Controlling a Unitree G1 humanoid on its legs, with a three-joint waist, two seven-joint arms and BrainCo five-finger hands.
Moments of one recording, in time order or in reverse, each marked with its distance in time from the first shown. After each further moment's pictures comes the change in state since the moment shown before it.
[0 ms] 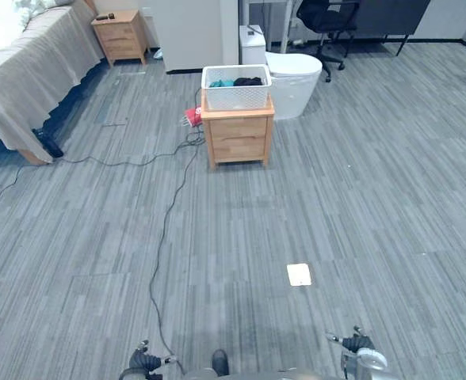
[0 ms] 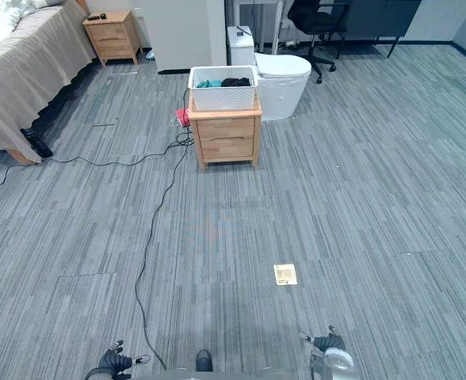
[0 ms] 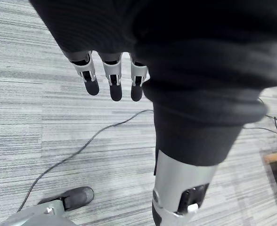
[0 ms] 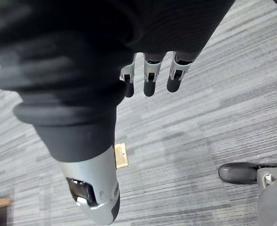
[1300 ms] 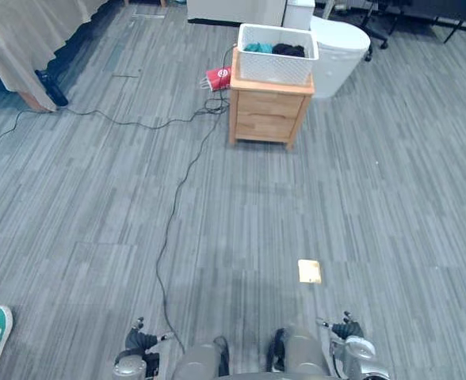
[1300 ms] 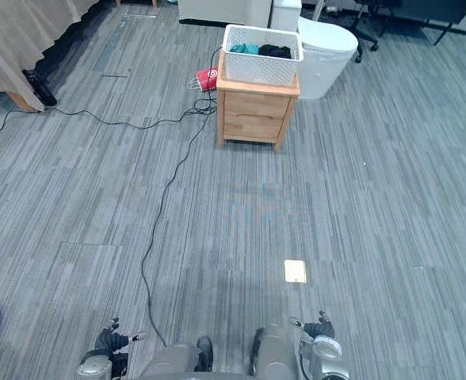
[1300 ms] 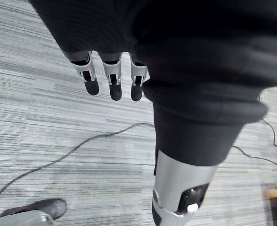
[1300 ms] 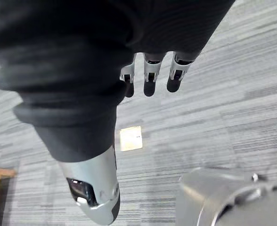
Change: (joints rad) left arm -0.093 0.037 -0.044 -0.120 -0.090 -0.005 0.042; right arm 0.004 0.026 0.039 -0.120 0.036 0.003 -0.044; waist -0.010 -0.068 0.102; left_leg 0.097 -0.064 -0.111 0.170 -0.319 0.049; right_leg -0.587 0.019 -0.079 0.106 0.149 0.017
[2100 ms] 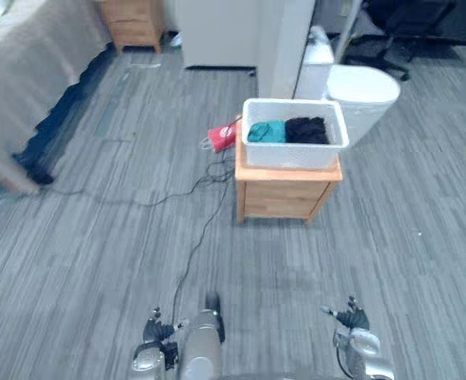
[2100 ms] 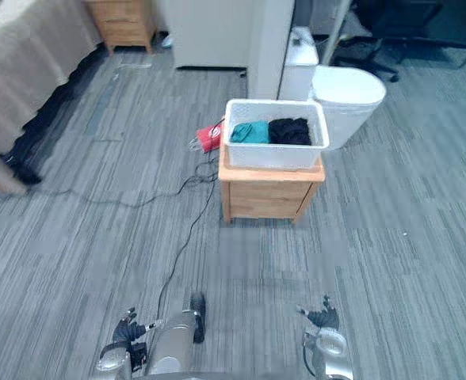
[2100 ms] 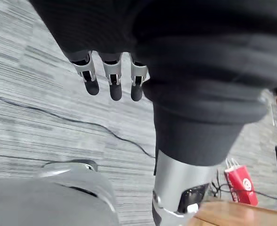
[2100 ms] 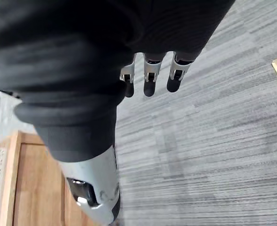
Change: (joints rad) left arm 0.087 -0.114 0.084 -0.078 0.012 0.014 -0.027; right arm 0.097 0.094 0.033 -0.207 0.009 -0.001 0.024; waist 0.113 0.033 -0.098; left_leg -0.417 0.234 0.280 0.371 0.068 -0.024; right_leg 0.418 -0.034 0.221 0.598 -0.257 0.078
